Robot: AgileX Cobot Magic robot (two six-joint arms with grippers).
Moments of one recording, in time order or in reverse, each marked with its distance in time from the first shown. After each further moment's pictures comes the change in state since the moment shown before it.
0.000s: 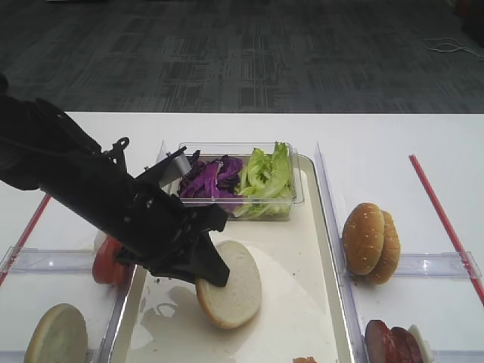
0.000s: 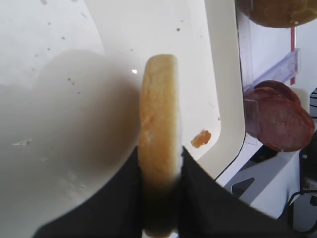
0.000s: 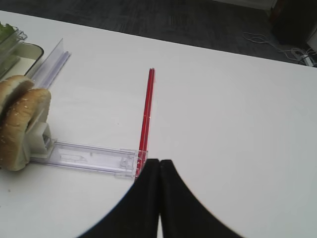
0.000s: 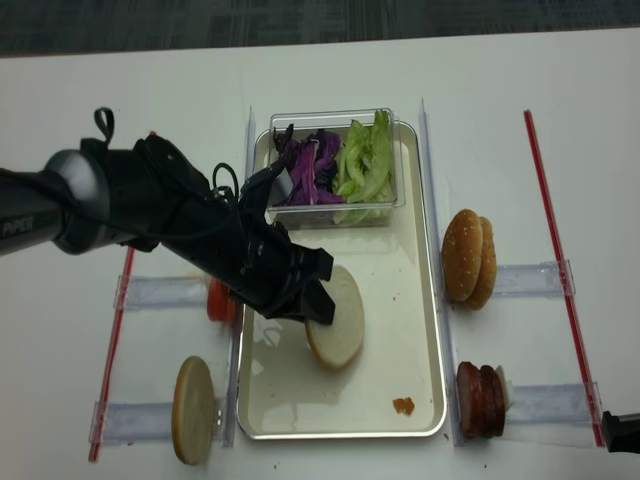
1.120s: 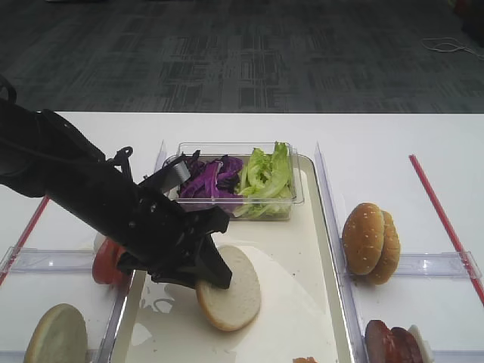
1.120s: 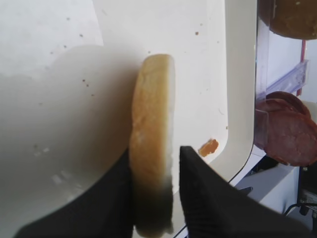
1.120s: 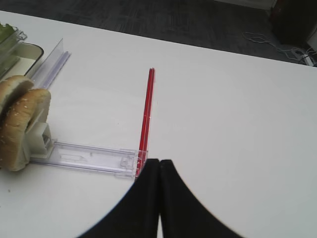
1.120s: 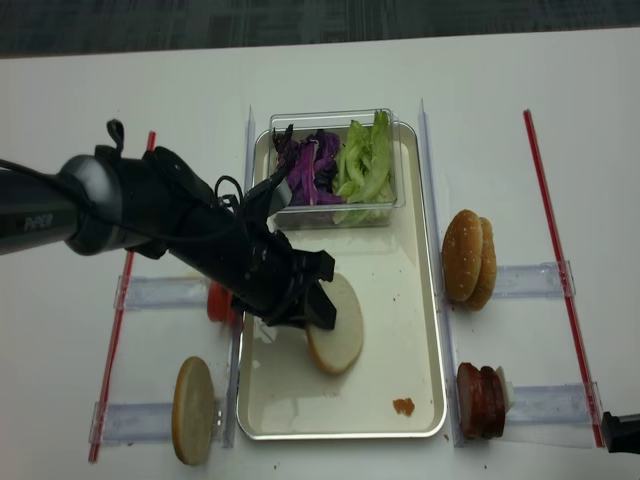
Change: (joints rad) left arm 0.000 0.045 0.002 -0.034 -0.020 -0.013; right arm 0.000 0.000 0.000 0.000 0.000 0.002
